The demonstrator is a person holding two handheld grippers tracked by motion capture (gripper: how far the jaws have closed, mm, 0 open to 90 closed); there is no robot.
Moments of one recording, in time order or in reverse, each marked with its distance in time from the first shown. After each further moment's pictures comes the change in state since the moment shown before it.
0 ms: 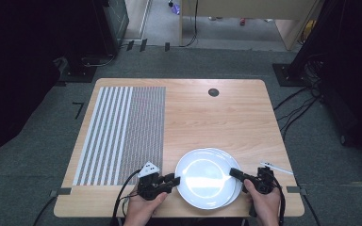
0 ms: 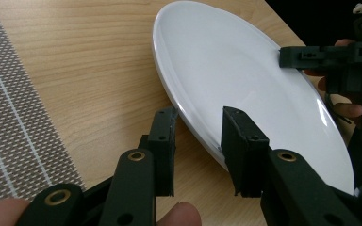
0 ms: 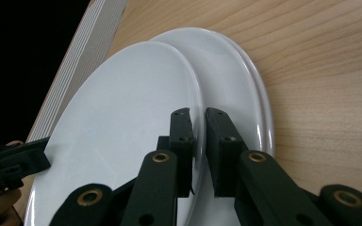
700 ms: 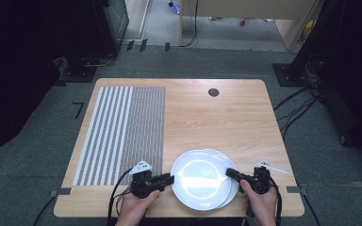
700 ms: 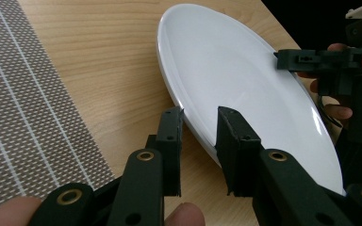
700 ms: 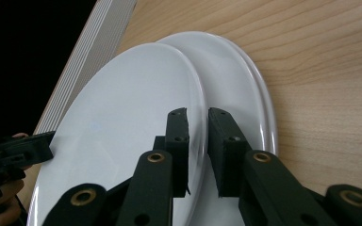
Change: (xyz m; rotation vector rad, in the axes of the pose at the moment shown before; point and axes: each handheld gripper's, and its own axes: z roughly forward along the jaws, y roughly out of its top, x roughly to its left) left arm 0.013 0.003 -0.011 0.019 -0.023 -0.024; right arm 0.008 -0.002 0.007 0.010 0.023 -0.023
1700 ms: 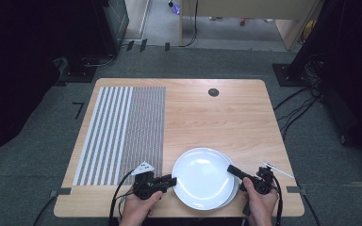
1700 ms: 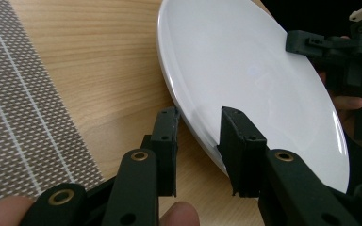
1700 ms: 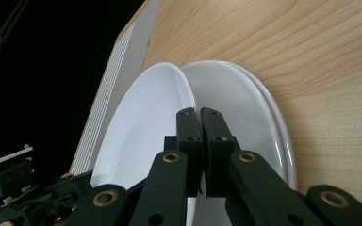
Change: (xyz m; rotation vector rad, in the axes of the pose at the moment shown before) left arm -0.001 -0.005 0.008 0.013 -0.029 -0.031; right arm 0.001 0.000 -0.007 -0.111 0.067 0.156
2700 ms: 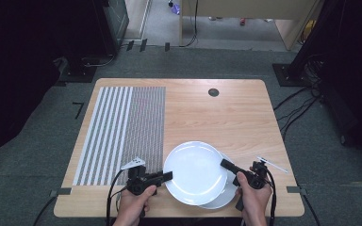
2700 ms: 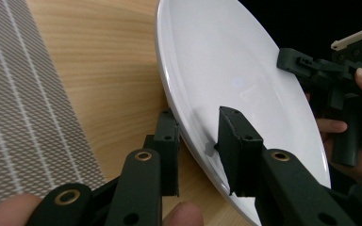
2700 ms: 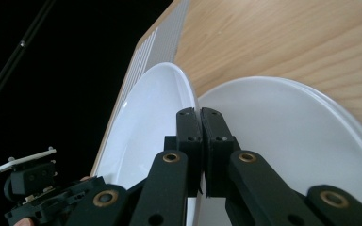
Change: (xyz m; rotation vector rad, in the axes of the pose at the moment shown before) left arm 0.012 0.016 -0.023 -0.084 -0.040 -0.106; right arm 0.032 0.007 0.016 -0.012 0.058 0.002
